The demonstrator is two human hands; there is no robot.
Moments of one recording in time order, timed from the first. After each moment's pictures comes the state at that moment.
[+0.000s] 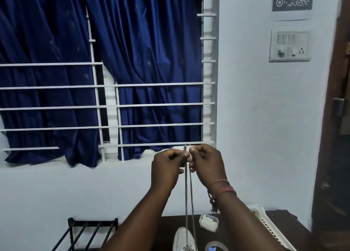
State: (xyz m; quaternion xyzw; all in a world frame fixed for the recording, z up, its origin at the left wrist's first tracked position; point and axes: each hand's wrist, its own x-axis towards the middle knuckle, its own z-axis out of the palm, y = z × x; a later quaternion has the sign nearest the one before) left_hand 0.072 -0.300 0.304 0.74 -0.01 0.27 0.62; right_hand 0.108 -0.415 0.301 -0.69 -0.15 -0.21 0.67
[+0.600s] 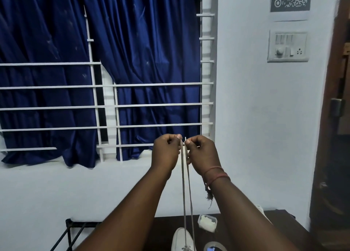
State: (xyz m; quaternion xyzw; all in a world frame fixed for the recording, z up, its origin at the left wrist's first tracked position) left_hand 0.105 -0.298 0.335 0.72 0.01 0.31 0.63; right_hand 0.122 -0.407 0.326 -0.72 -0.15 -0.22 0.65
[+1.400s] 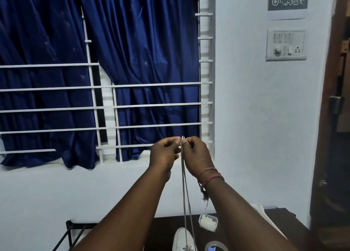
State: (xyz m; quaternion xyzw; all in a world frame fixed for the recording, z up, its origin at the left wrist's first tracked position) left_hand 0.107 -0.295 0.327 0.63 0.02 0.21 0.74; right_hand 0.125 -0.396 0.319 -0.74 -0.16 -0.23 0.61
